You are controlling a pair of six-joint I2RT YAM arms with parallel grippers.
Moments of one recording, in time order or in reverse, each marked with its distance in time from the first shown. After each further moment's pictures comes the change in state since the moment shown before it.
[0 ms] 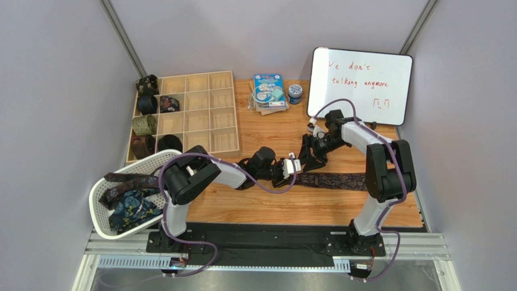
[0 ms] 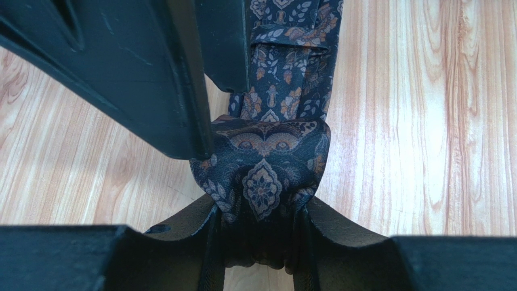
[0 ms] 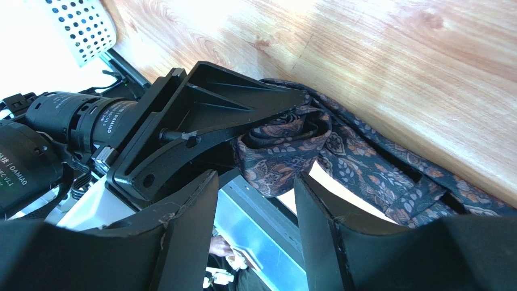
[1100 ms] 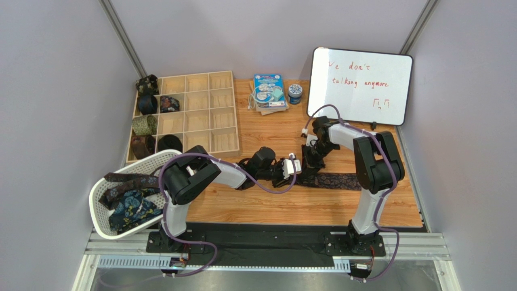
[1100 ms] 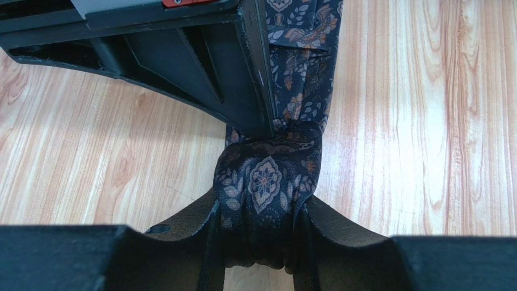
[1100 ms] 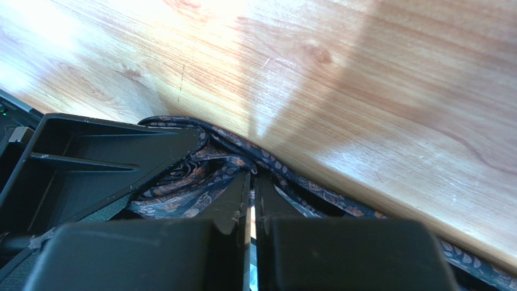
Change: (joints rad) left arm 0.000 -0.001 0.000 -0.001 0.000 0.004; right arm 0.095 0.125 0.000 0.025 0.286 -0.004
